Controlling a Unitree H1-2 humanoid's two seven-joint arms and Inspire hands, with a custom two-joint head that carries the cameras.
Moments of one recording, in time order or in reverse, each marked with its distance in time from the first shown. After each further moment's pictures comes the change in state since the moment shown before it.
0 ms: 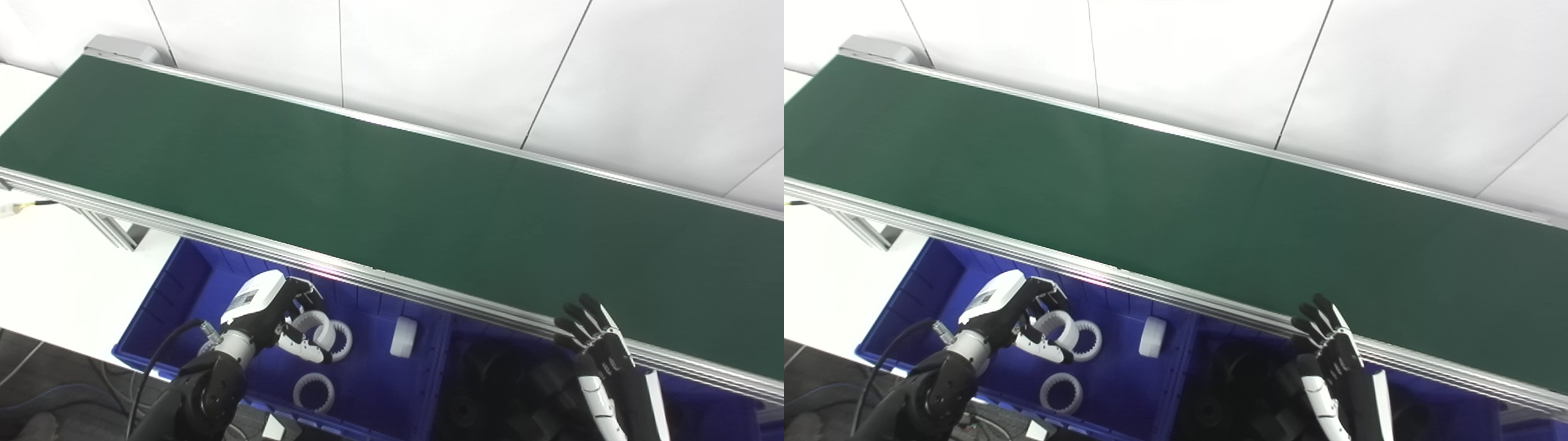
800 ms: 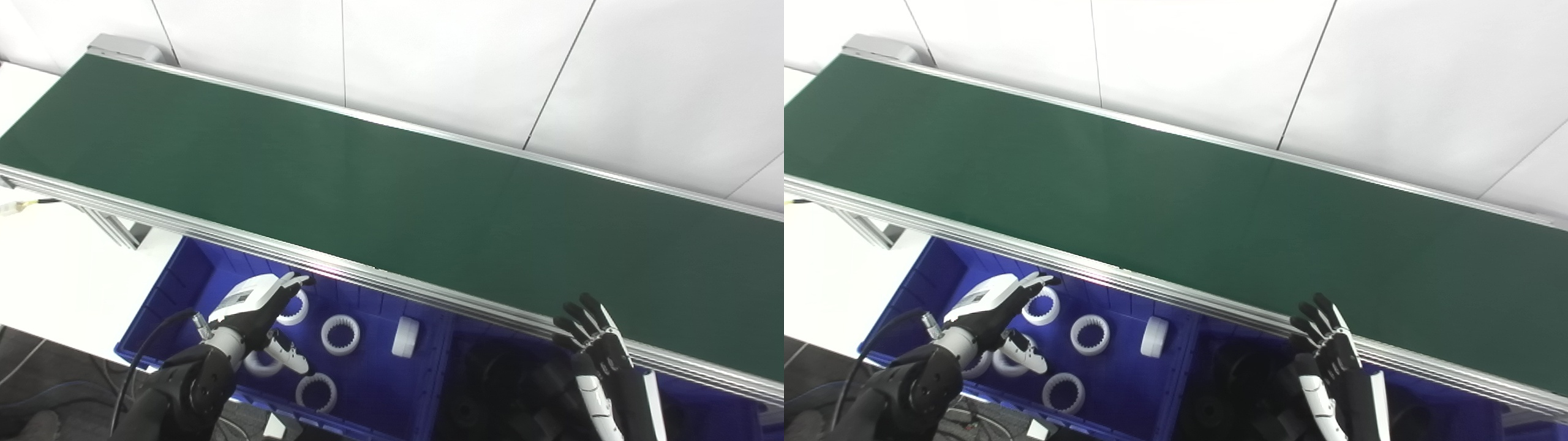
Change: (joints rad) left arm 0.027 0.011 0.001 -0.234 0.177 0.192 -0.318; right arm 0.001 0.026 0.001 0.000 -0.006 0.000 0.001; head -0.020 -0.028
